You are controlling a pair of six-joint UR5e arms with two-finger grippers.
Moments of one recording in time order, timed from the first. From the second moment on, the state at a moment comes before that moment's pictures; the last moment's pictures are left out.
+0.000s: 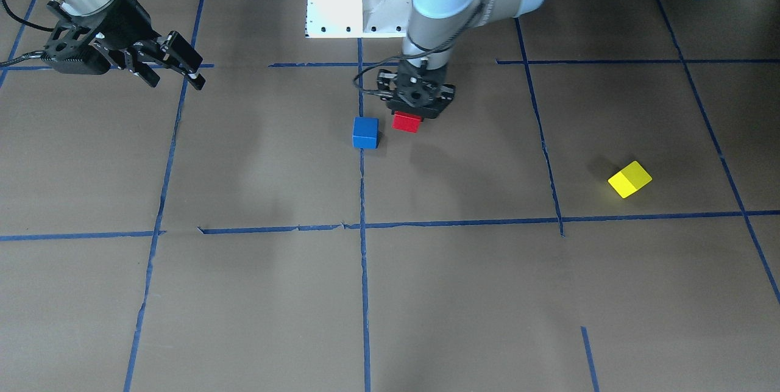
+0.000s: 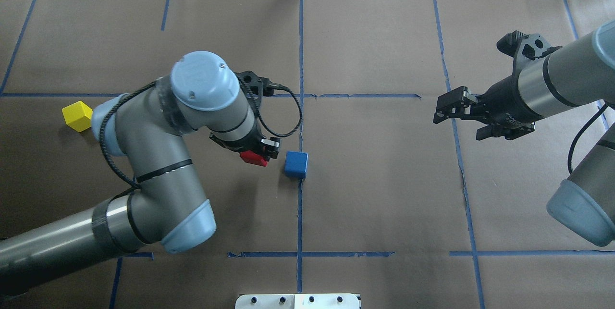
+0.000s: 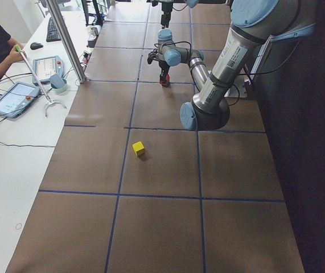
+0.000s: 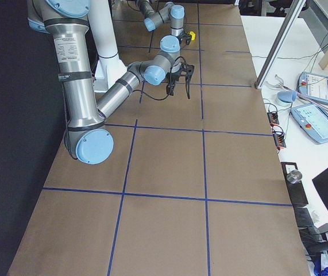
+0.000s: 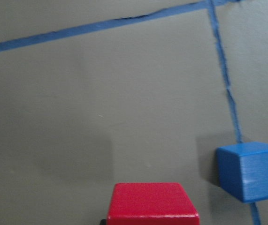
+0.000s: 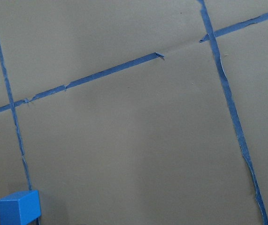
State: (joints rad) left arm -0.51 -2.33 -1.67 -1.52 -1.93 -0.99; right arm 0.82 -1.42 2.15 -1.43 2.15 1.35
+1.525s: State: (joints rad) left arm -0.48 -2.45 -1.52 -1.50 -1.90 -1.04; right arm 0.82 -1.44 2.15 -1.43 2.15 1.35
